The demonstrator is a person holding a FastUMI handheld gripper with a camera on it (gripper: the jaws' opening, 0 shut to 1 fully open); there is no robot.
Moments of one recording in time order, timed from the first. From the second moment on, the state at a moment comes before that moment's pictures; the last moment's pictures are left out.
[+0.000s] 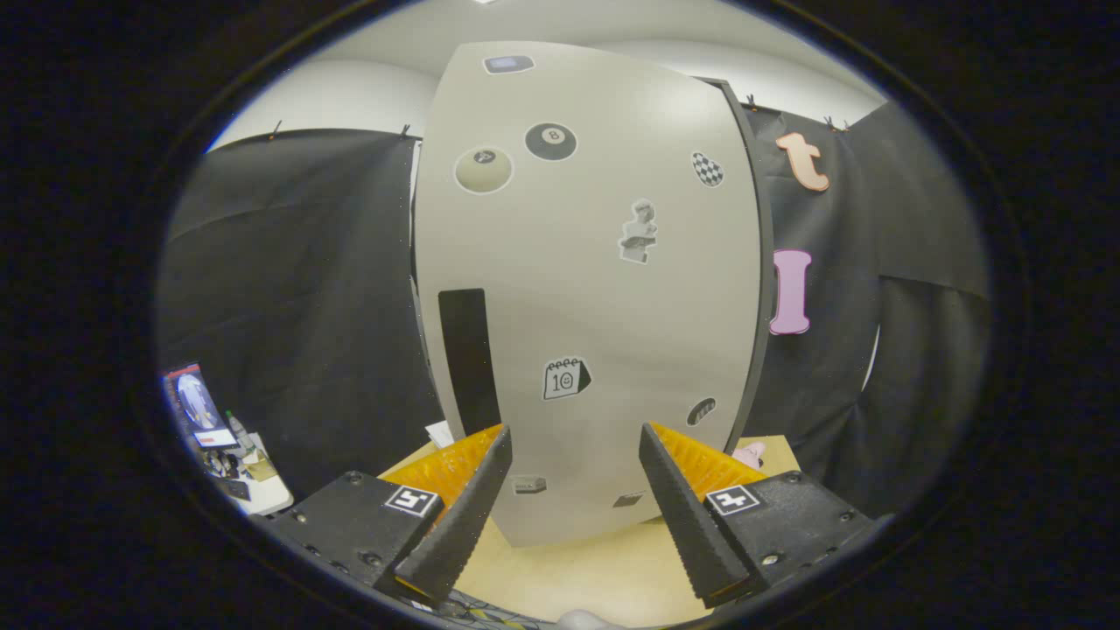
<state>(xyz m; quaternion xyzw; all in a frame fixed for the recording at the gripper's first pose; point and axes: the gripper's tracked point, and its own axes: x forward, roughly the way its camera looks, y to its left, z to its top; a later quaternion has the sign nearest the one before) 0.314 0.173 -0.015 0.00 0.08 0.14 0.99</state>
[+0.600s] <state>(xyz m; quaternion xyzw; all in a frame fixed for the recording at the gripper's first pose) 0.277 0.156 0.014 0.00 0.05 0.07 1.00</state>
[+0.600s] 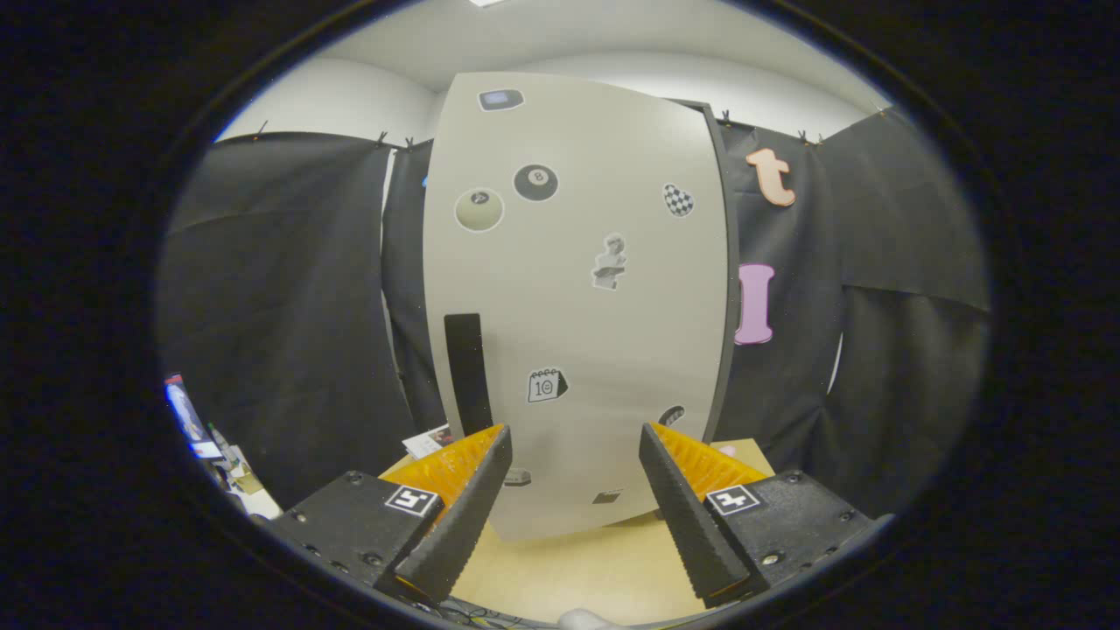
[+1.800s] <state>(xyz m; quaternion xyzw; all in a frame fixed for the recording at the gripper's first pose) 0.164 0.076 0.030 0.01 0.00 -0.03 1.00</state>
